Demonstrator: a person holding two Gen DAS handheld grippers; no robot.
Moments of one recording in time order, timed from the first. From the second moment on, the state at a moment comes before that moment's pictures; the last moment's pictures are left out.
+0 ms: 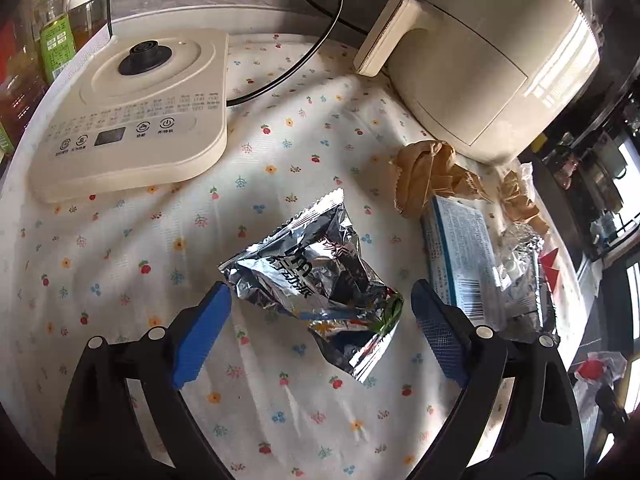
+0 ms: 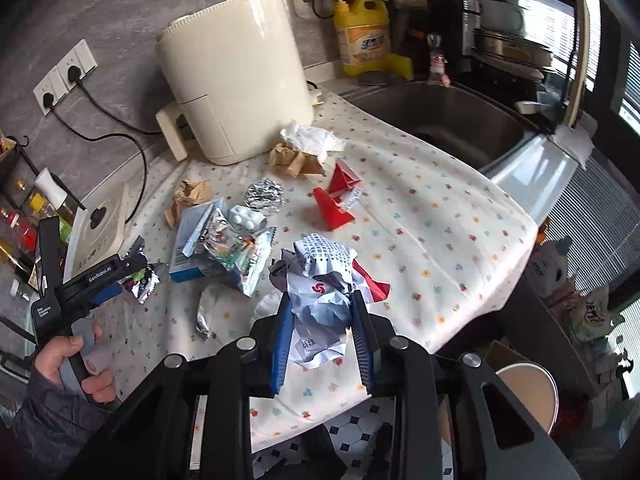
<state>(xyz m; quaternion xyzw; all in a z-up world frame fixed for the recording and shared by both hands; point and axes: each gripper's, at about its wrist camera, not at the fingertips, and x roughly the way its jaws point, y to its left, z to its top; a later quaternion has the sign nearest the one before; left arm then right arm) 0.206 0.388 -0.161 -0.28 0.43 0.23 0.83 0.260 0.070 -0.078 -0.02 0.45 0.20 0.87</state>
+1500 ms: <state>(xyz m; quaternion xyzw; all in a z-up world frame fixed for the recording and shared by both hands) 0.219 0.014 -0.136 -0.22 0.43 0.10 0.87 0.281 -0.259 -0.184 0.05 0.56 0.16 0.81</state>
